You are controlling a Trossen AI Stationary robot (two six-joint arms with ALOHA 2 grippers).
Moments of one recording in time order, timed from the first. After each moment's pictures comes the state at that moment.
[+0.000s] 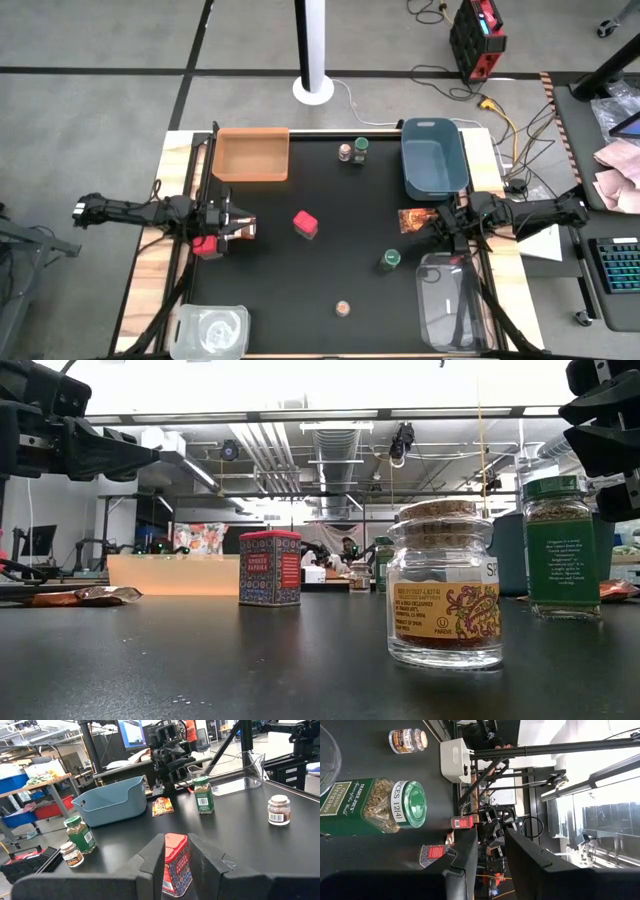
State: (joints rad) left arm -0.11 0.12 0.01 0.07 -0.12 0.25; right arm 0.06 0.13 0.04 0.03 -0.37 -1.49
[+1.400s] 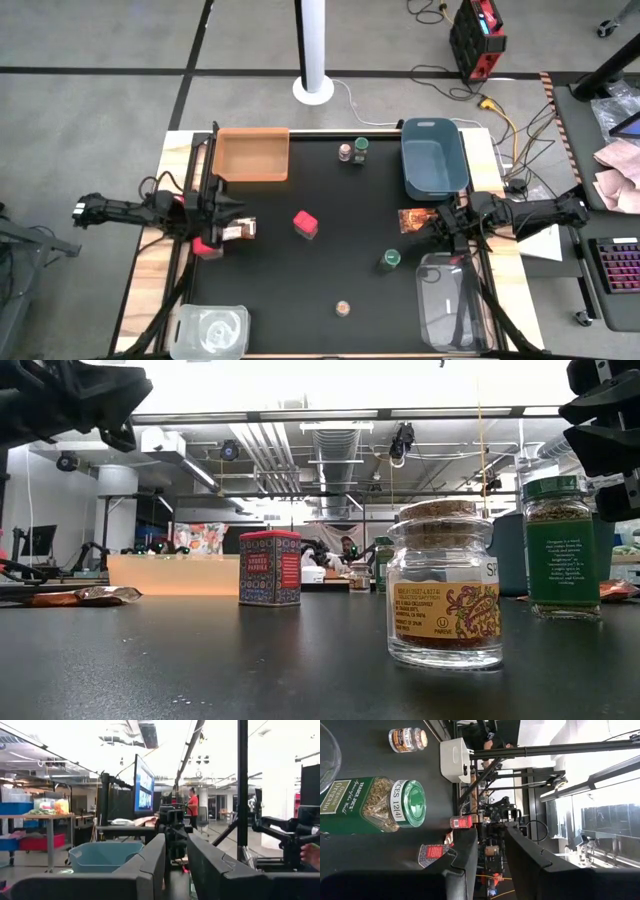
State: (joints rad) left arm -0.11 0.12 0.01 0.46 -0.12 0.04; right arm 0.06 0.13 0.04 0.03 -0.37 -1.50
